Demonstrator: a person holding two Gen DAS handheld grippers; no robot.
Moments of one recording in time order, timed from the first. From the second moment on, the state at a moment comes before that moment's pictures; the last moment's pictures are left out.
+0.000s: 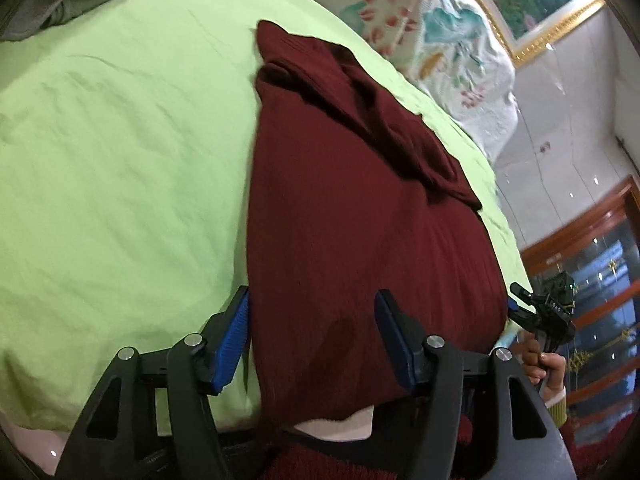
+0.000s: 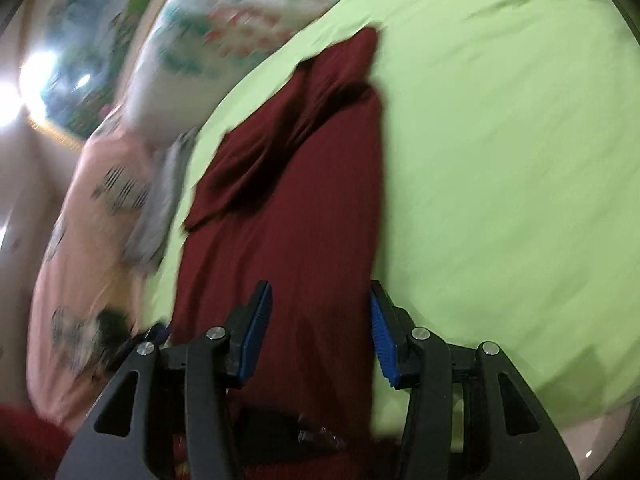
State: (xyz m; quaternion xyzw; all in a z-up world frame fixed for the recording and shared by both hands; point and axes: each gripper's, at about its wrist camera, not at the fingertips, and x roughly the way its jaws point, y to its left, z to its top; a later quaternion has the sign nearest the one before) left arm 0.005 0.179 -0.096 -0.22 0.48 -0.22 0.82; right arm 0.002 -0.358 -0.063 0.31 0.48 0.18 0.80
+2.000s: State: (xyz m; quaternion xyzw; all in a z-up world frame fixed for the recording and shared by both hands) left arm 0.294 0.134 -0.033 -0.26 0.37 -0.10 0.89; right arm 0.260 -0.363 -0.045 0.31 0.43 0.14 0.84
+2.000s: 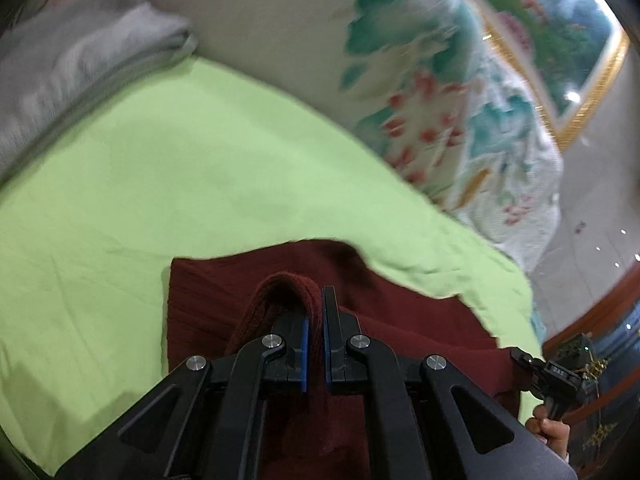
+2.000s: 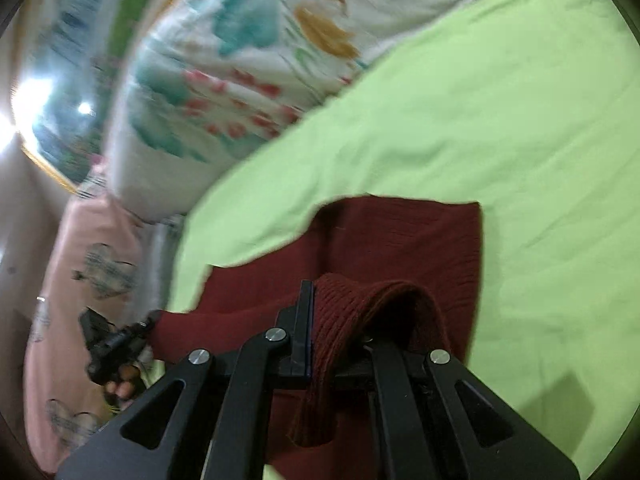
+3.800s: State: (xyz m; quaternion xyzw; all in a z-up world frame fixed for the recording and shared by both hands) left arm 0.231 0.123 -0.053 -0.26 0.42 -0.10 0.86; right arm 0.222 -0.298 -0.030 0.21 0.42 0.12 0.88
